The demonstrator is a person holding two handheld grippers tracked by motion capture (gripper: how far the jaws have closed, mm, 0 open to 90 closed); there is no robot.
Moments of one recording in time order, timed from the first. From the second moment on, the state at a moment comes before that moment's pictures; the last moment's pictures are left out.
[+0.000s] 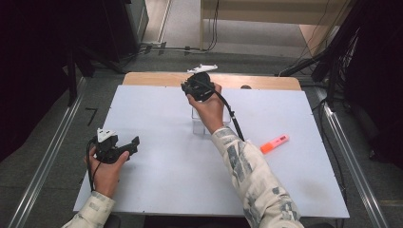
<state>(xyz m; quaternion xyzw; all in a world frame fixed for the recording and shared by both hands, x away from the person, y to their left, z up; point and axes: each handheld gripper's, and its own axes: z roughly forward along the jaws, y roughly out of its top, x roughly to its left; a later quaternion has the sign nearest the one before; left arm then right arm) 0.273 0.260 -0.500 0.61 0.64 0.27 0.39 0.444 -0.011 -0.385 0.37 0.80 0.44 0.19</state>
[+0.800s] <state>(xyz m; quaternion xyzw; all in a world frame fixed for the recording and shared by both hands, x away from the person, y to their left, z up) 0.274 0.257 -0.501 0.61 0.63 0.27 0.39 0.417 -0.045 -0.410 0.36 0.80 0.45 0.18</state>
